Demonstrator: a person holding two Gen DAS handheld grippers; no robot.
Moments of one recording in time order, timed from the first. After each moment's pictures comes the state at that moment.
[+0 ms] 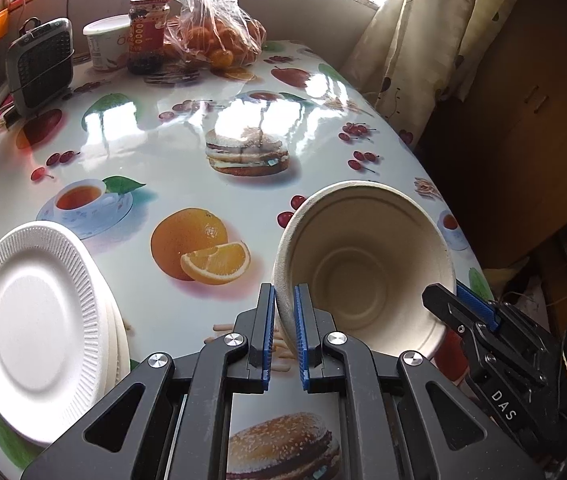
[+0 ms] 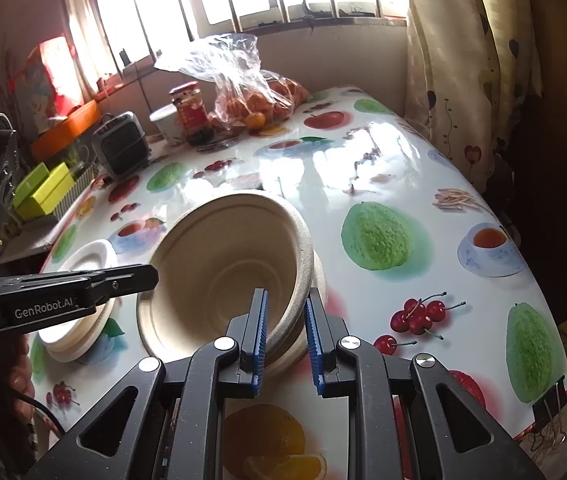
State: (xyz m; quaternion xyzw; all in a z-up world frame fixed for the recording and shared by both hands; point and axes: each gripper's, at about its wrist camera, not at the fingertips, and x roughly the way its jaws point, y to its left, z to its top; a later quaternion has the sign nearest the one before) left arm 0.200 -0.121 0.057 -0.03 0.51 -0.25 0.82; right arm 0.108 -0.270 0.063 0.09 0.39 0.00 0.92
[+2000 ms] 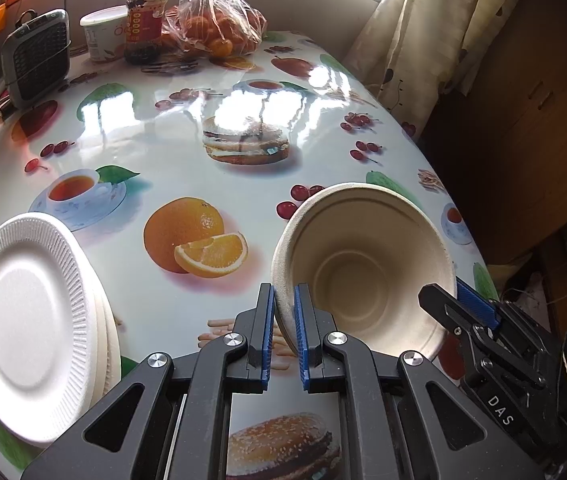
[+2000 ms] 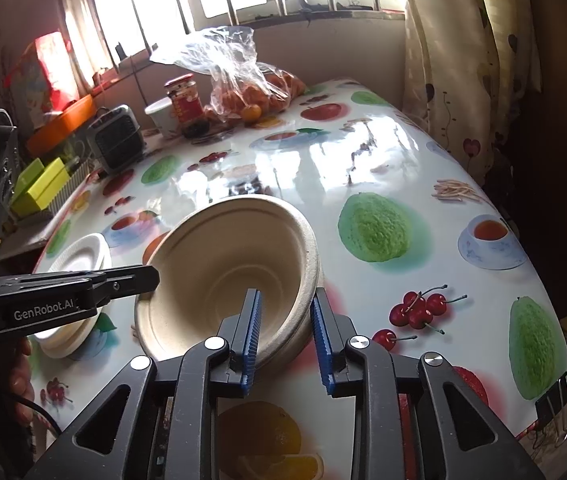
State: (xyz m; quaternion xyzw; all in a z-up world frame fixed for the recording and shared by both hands) left arm 0.201 -0.126 0.049 -0.03 0.52 -0.25 0.81; right arm 0.109 -0.270 0.056 0.08 0.40 0.00 0.91
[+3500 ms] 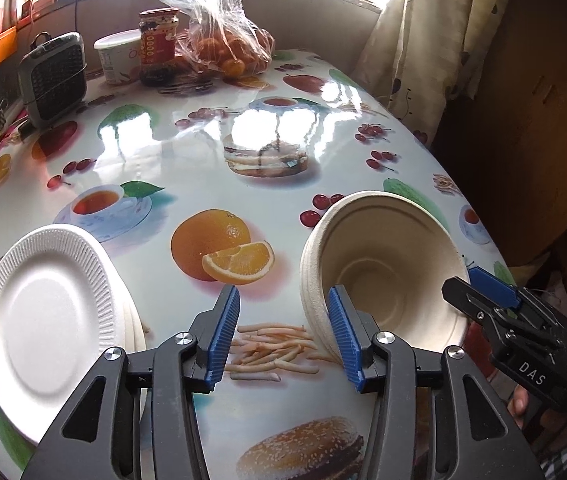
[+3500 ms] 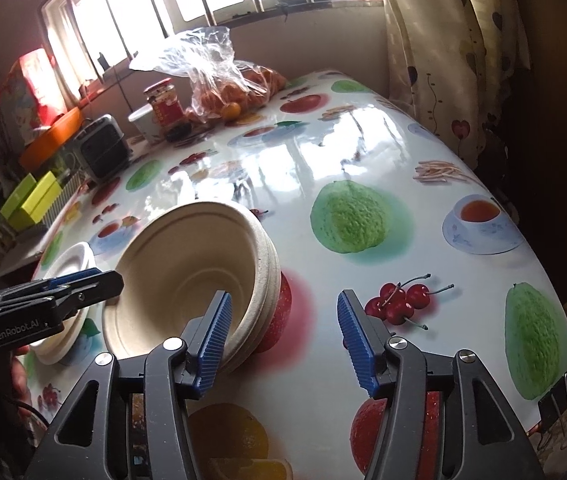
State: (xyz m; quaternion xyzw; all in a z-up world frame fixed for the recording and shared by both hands) left arm 0.190 -0.121 0.048 0.00 0.49 -0.23 0.84; right arm 0.108 -0.297 0.044 0.11 0.40 -0.01 0.91
